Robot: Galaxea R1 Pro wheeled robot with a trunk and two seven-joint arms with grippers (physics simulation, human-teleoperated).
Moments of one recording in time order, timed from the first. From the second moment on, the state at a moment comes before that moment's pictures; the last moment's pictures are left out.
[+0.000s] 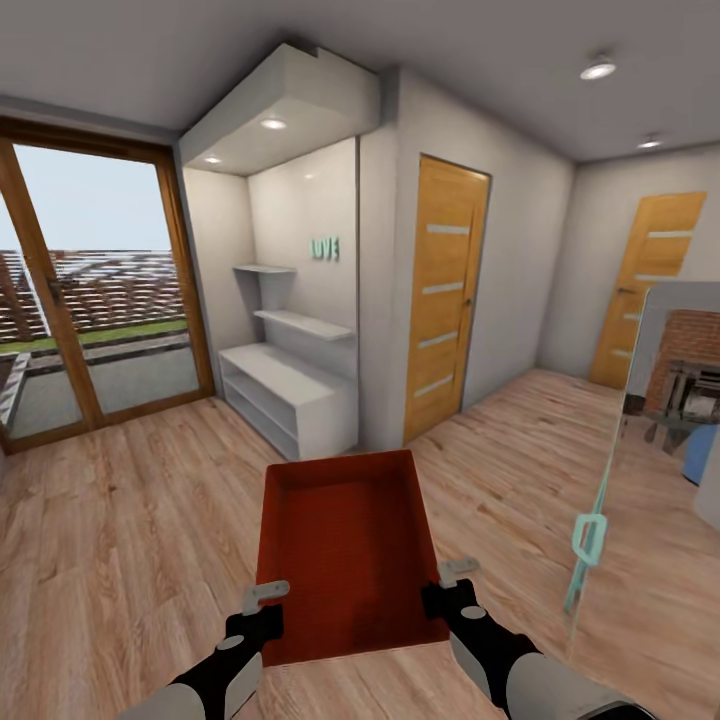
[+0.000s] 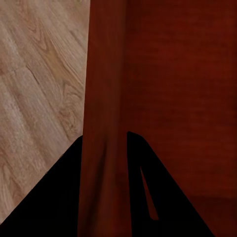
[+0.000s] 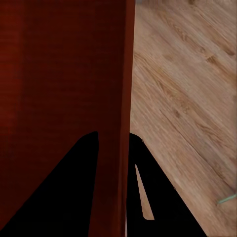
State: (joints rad) left arm -0.61 -0.09 -0.06 -0.14 0.19 -0.15 0.16; right arm -0.67 0.09 0.24 -0.15 -0.06 -0.09 -0.10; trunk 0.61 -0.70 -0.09
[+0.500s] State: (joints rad) left arm -0.61 -0.09 -0.06 -0.14 0.19 -0.15 0.16; right arm -0.67 0.09 0.24 -0.15 -0.06 -0.09 -0.10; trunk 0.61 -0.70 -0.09
